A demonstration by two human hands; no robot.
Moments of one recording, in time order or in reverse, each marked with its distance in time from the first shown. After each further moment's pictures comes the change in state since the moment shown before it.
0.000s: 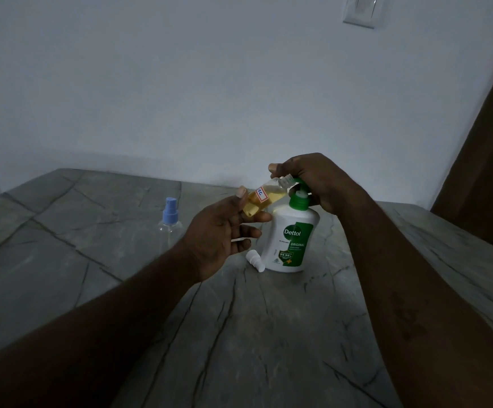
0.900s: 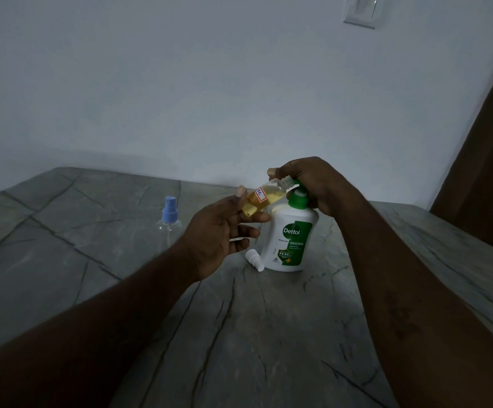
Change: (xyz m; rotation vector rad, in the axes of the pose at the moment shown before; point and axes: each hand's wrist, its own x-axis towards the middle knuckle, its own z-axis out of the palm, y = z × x) left_hand -0.001 0.001 0.000 0.010 0.010 0.005; right_hand -0.006 -0.001 0.007 0.038 -0.002 0.042
